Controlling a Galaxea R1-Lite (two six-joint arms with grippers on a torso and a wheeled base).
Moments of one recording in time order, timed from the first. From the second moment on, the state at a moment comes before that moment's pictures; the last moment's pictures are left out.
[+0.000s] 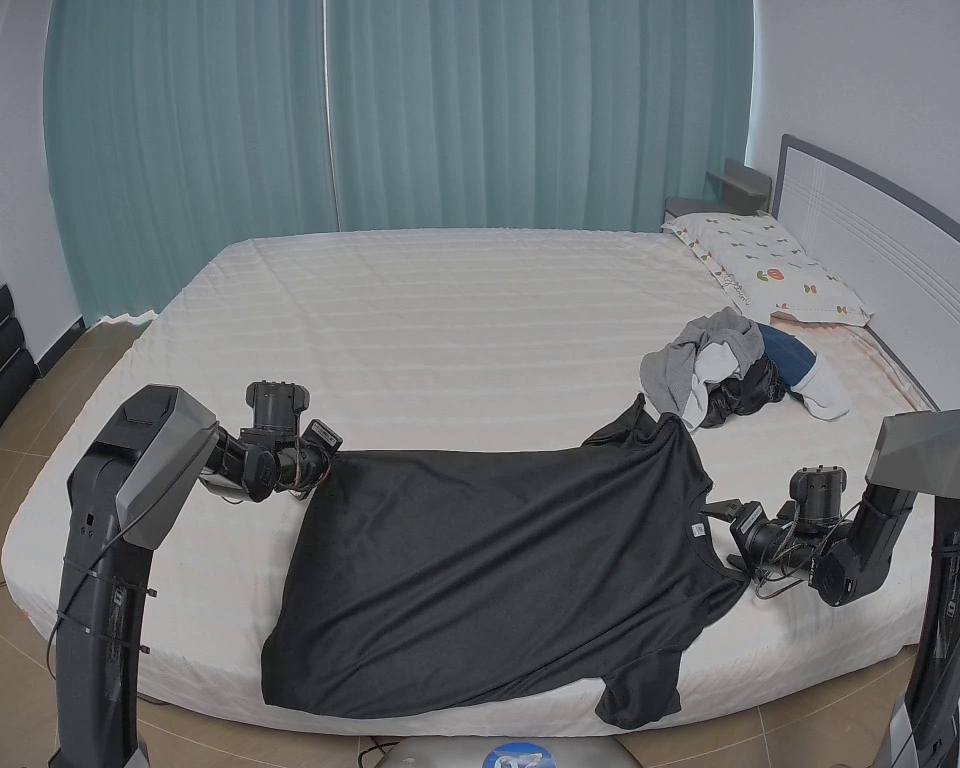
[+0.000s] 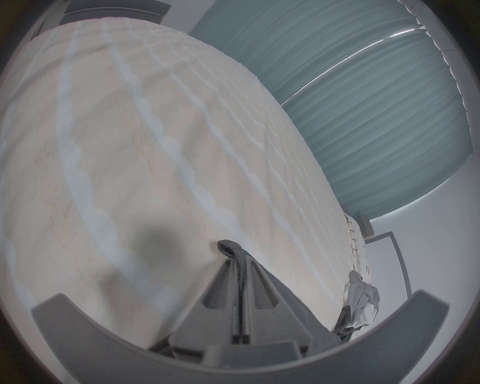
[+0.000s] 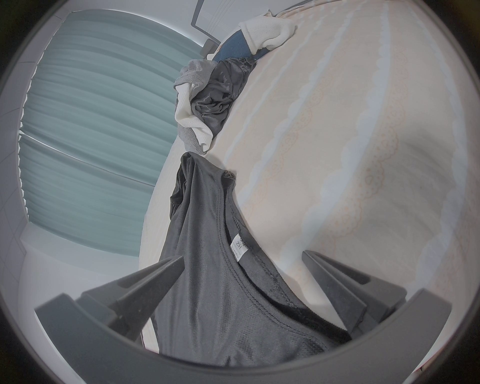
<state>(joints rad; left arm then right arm) -0.10 2.61 -1.66 -0.37 -0.04 -1.00 0.03 2.32 -0.61 -1.13 0.23 0.96</state>
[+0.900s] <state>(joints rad) -0.01 2.73 -1.99 -0.38 0.15 -1.09 0.03 2.33 -0.59 -1.19 0.23 0.96</state>
